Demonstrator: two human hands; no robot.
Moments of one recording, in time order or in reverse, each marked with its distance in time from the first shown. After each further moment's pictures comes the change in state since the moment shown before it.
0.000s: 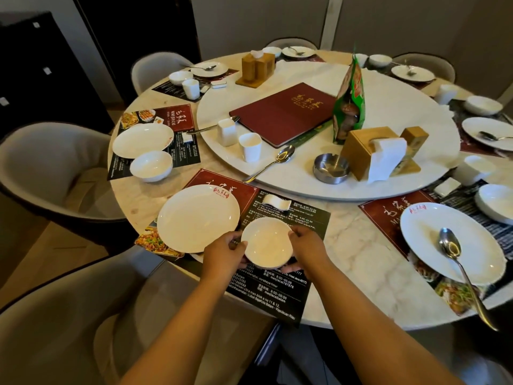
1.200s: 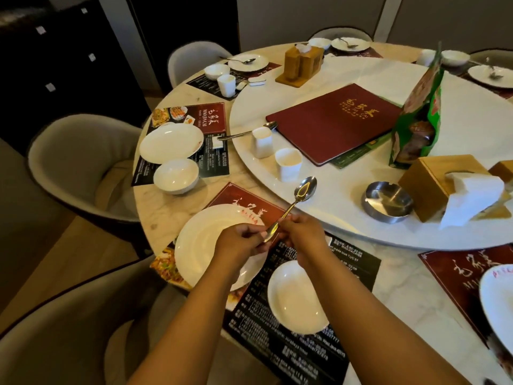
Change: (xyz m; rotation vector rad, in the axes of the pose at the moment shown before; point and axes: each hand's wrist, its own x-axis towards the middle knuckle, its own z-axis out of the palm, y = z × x) left_hand 0.083 0.059 -0.031 -0.424 -0.008 -0.191; right_hand 0.088 -0.090 0.067 0.185 -0.086 -0.143
